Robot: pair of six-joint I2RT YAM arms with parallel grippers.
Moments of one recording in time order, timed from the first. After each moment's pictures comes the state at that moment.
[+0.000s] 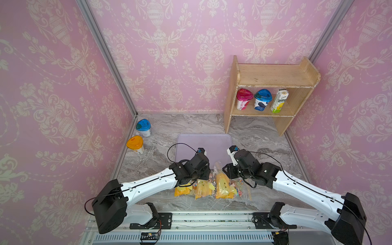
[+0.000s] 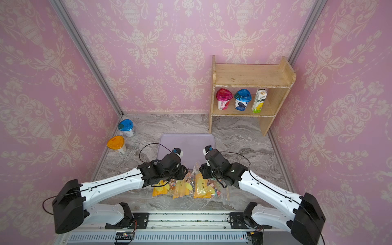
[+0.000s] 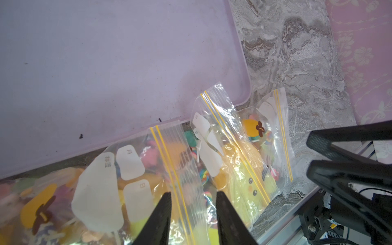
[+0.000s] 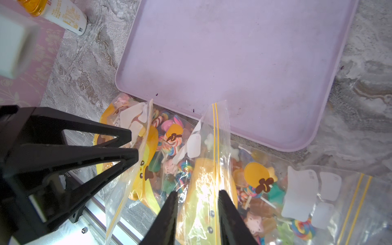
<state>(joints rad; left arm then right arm) -0.93 1.31 0.84 -0.41 -0.04 -0.75 0.79 1.11 0.79 -0.52 0.00 0.58</state>
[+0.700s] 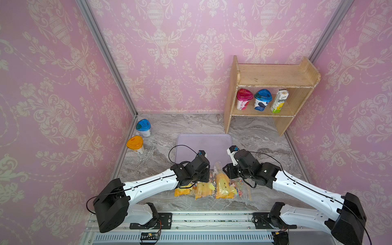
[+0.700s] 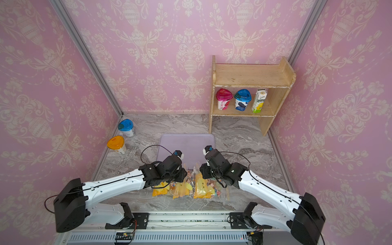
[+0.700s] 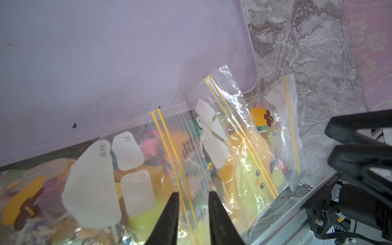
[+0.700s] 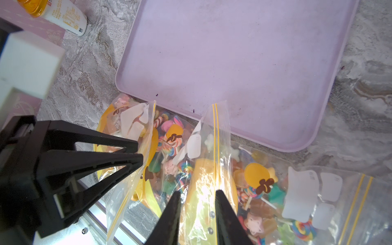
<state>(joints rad) -0.95 1.33 0.82 -0.41 -0.03 -0.75 0.79 1.11 0.79 -0.52 0.00 0.58</state>
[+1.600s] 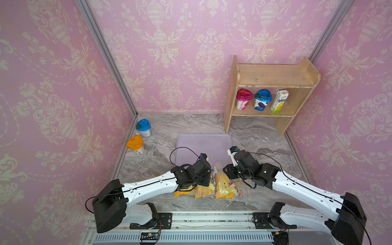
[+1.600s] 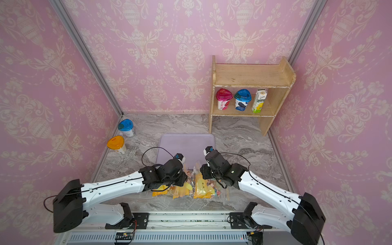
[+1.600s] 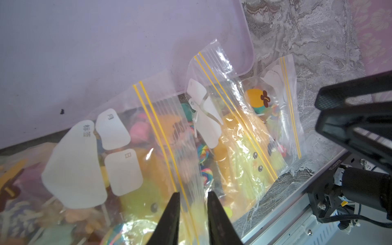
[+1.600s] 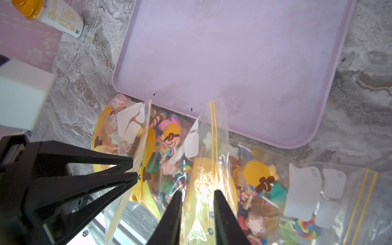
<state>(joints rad) -1.00 1.31 0.80 -0.44 -0.04 -0.75 0.79 1.11 0.77 -0.50 0.00 0.61</state>
